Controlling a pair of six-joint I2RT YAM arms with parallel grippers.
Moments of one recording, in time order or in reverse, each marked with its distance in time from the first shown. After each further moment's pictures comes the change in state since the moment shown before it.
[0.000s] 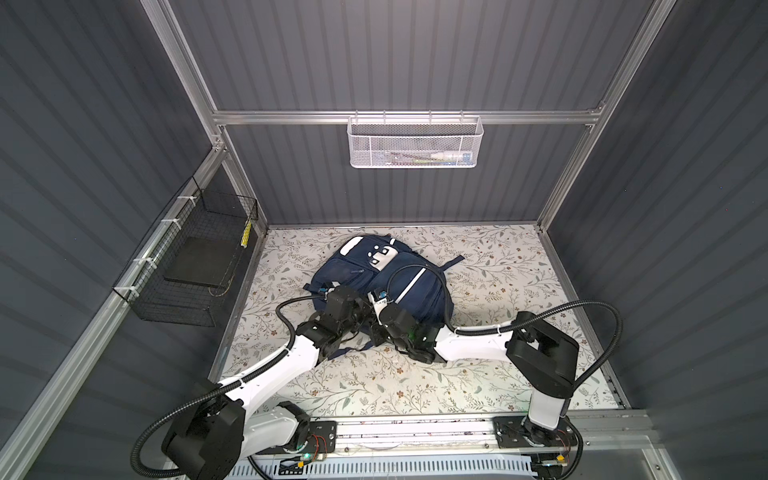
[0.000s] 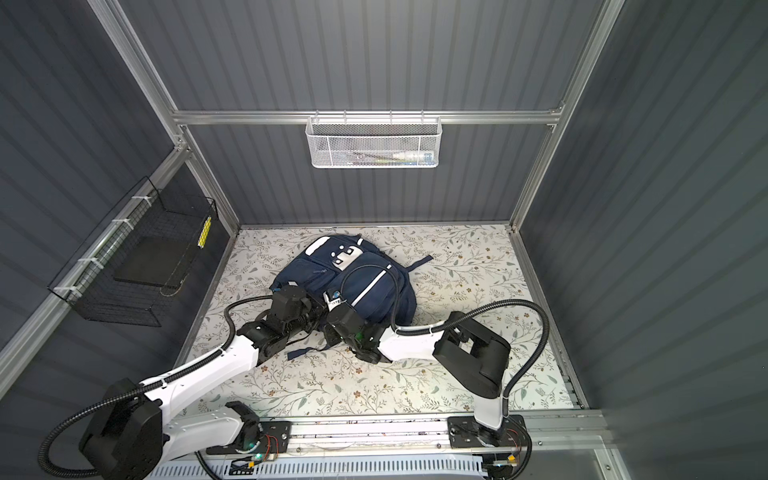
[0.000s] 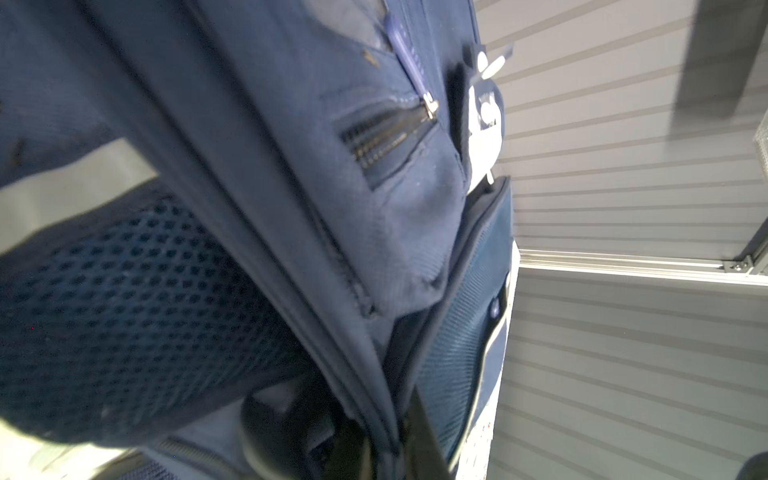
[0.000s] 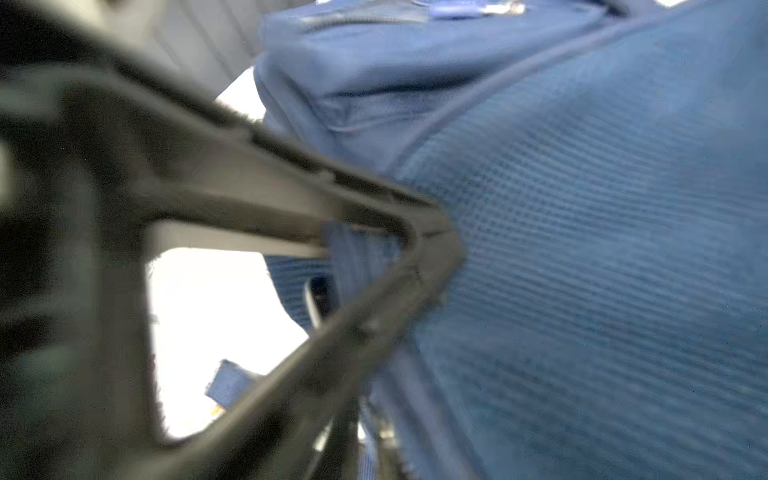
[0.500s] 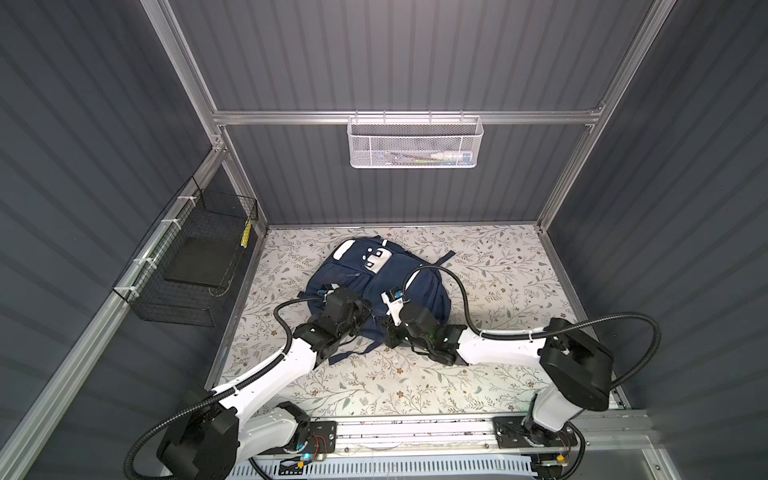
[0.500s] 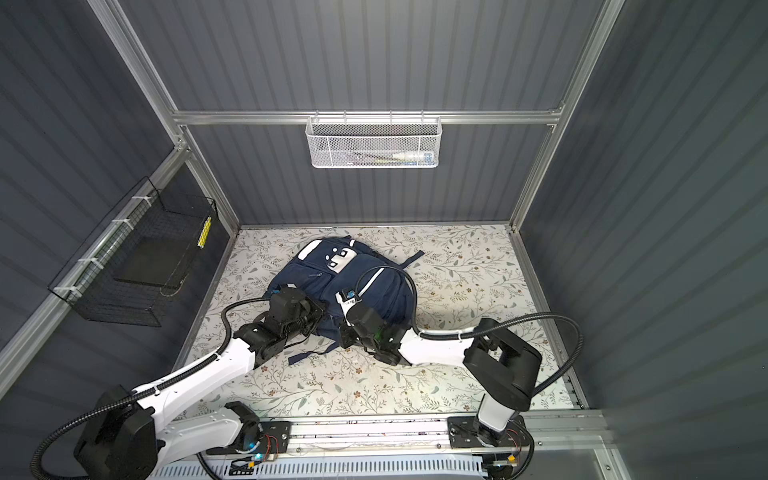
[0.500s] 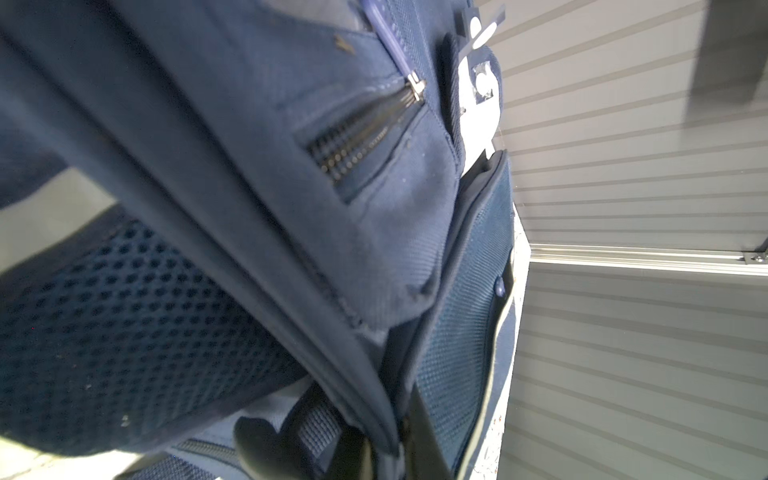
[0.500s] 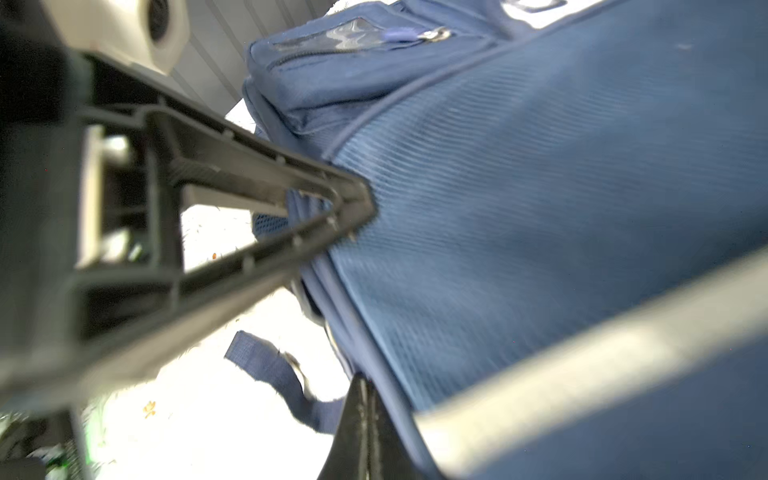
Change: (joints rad) left arm 0.002 -0.026 0.000 -0.056 0.000 0.023; right arm -0.052 -0.226 -0.183 -0.032 -0.140 0.024
